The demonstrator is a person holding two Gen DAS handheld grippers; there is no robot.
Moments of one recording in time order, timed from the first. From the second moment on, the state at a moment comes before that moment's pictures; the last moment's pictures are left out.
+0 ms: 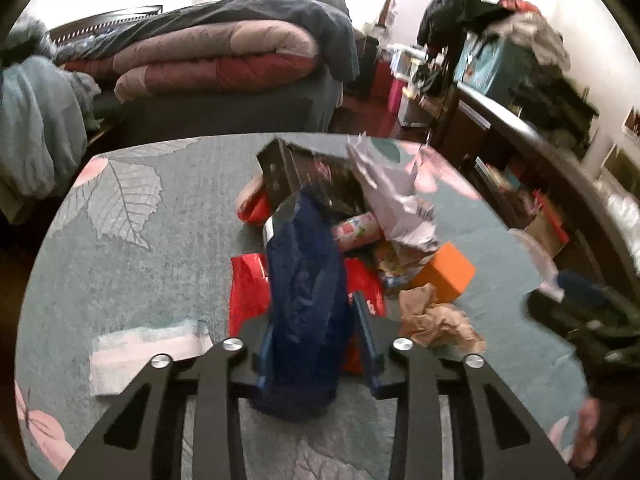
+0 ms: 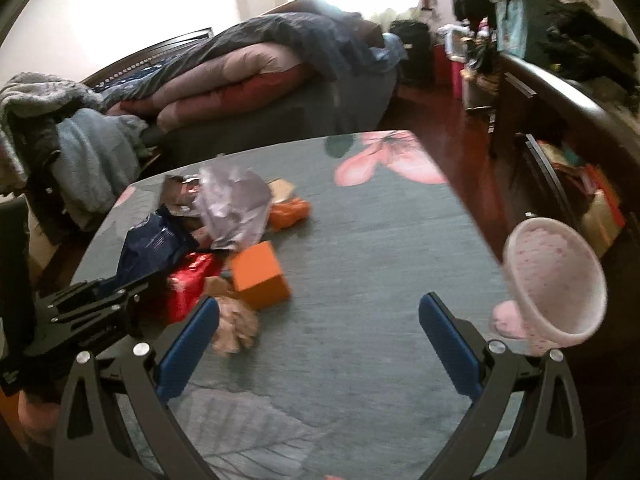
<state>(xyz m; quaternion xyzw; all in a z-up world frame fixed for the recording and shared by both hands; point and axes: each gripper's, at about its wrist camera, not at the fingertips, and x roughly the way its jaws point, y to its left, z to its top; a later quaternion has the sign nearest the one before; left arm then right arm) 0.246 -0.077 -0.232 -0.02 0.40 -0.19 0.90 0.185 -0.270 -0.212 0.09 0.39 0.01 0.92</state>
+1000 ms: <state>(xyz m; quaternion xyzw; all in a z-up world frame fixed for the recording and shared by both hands) 0.182 -0.094 -0.162 -0.06 0.31 -0.24 0.92 0.146 -0.281 -0.194 0.10 0.38 0.04 0.92</state>
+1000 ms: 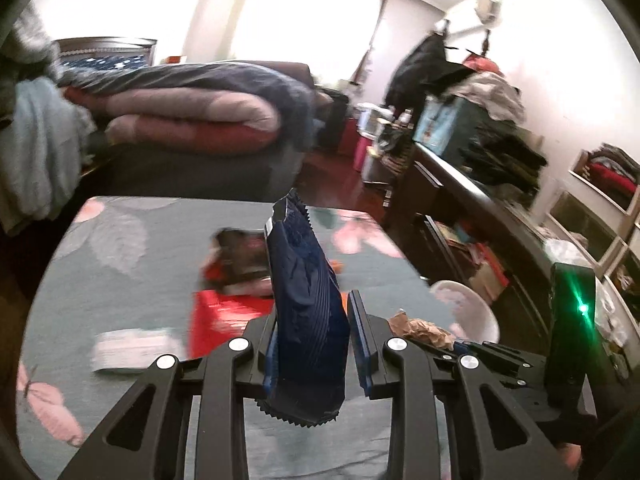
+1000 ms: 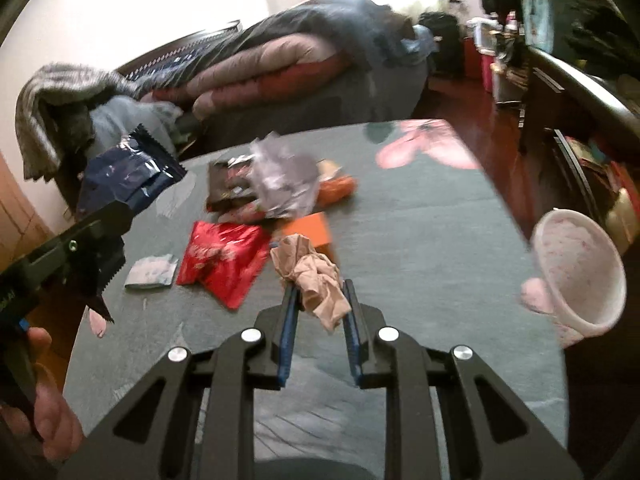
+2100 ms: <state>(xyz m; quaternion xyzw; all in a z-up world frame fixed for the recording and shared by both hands) 0.253 -0.488 -0.239 0.06 0.43 -0.45 0.78 0.123 -0.610 -0.276 0.22 0.36 -0.23 0.88</state>
